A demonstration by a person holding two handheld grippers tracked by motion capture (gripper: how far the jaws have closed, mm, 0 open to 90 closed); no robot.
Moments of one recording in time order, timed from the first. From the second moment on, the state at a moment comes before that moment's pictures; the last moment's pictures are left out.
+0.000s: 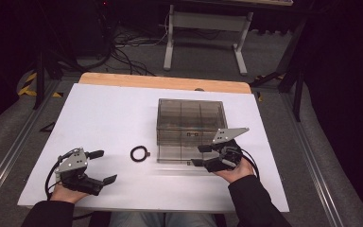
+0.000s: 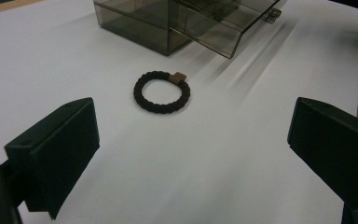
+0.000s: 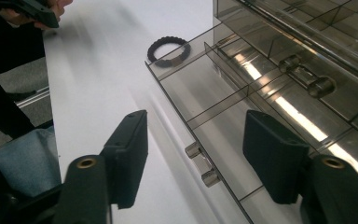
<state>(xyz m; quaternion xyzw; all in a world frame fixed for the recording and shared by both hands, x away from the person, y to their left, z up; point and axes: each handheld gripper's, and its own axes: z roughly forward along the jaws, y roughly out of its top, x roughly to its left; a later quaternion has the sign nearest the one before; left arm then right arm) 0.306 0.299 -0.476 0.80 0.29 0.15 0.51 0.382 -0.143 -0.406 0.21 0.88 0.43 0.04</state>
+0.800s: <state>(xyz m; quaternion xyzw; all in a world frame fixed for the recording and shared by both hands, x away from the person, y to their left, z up) 0.304 0.299 -0.475 0.80 0.29 0.16 0.51 0.363 -0.180 -0.409 0.33 0.82 0.46 0.08</state>
